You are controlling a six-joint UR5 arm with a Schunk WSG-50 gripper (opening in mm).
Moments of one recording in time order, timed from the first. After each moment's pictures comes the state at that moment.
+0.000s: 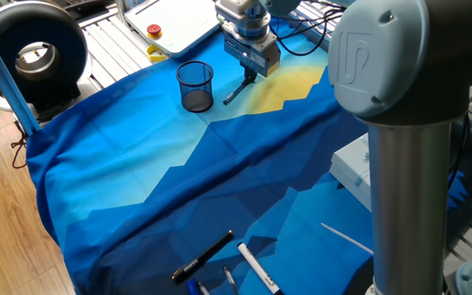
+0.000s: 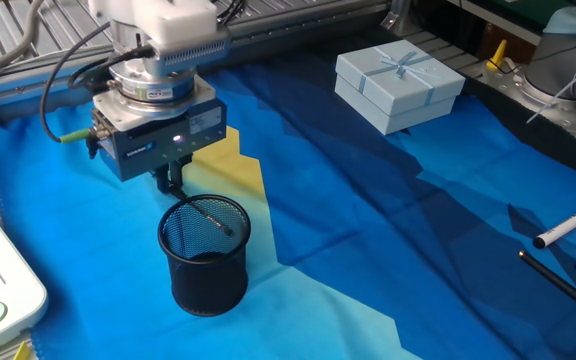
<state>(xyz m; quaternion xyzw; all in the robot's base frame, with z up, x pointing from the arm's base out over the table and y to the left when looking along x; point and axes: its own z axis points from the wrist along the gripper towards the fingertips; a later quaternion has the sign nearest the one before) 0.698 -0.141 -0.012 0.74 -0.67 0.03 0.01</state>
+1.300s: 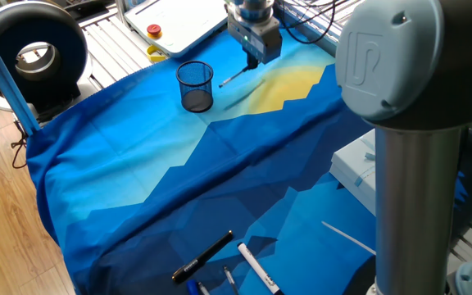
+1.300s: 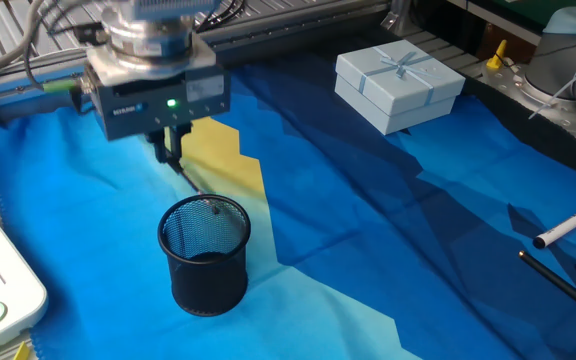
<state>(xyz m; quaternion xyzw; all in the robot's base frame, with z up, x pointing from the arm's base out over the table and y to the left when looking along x) 0.694 -0.142 0.045 0.68 -0.73 0.02 0.00</state>
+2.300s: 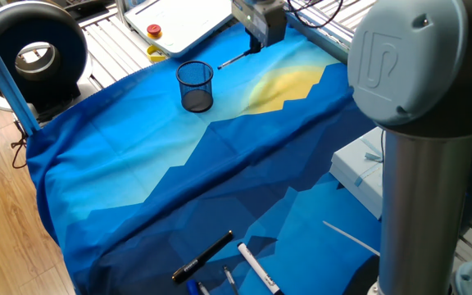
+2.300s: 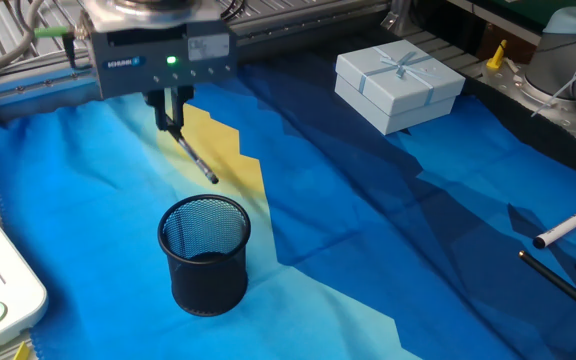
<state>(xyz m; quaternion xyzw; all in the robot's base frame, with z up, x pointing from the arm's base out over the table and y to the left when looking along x) 0.684 -0.145 0.097 0.66 -0.75 0.03 0.00</state>
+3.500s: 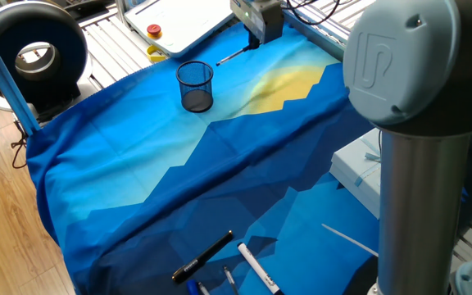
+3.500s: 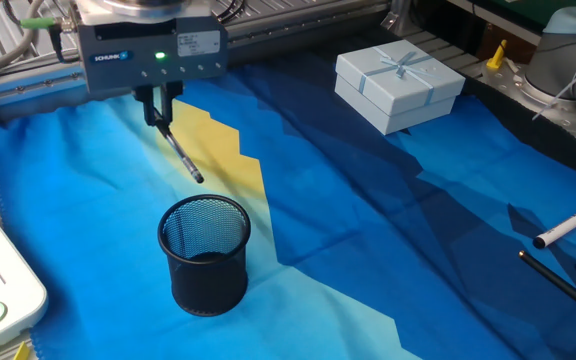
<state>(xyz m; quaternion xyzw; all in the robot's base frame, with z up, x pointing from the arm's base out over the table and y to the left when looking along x) 0.697 -0.149 0.093 0.65 -0.76 0.04 0.00</state>
